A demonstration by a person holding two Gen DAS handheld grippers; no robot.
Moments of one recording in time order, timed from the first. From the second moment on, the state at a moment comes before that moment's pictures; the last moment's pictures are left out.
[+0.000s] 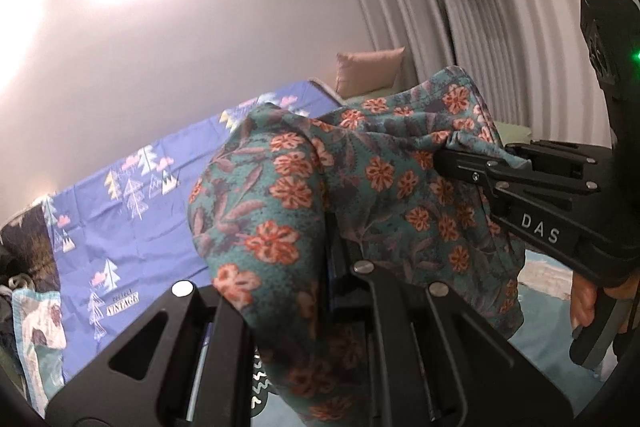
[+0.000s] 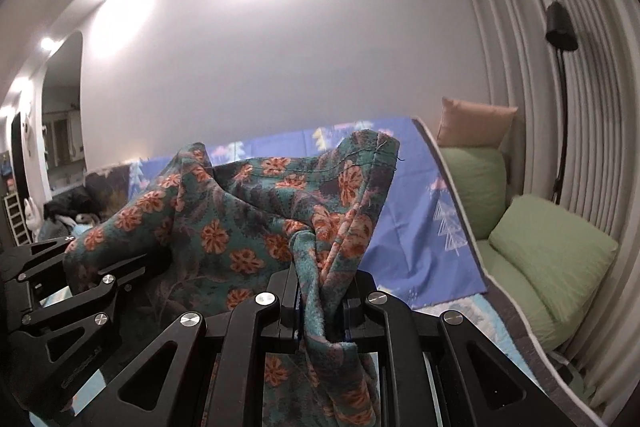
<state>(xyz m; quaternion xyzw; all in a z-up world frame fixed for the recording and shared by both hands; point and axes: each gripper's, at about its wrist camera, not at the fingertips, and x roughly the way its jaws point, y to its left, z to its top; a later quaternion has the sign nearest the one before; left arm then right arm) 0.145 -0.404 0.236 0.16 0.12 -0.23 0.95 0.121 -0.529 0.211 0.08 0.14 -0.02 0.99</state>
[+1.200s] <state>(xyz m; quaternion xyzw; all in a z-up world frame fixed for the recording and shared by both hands) 0.286 -0.353 0.090 0.14 0.27 -0.10 0.95 0.225 -0.533 0.097 0.06 0.29 -0.09 0.95</state>
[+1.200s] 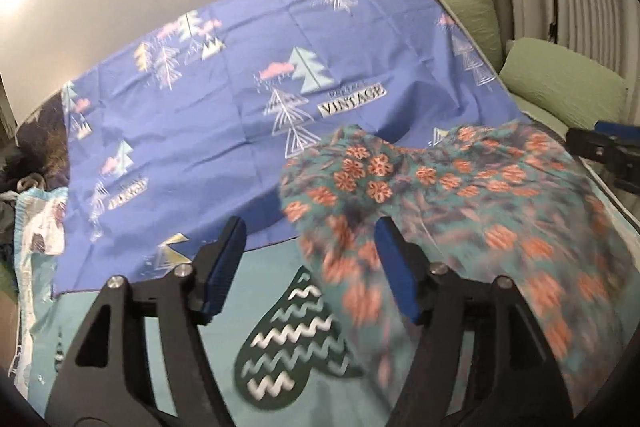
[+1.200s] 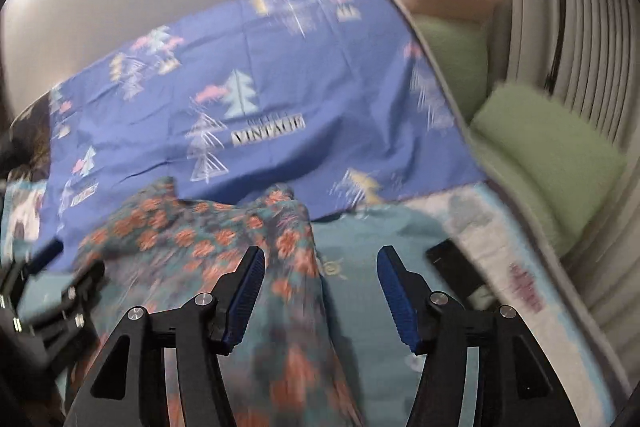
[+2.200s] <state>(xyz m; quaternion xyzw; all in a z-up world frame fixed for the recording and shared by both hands) -0.102 -0.308 0.156 0.09 0.19 -0.13 0.97 -0.168 -0.476 0.131 0.11 0.22 -0.10 0.97</state>
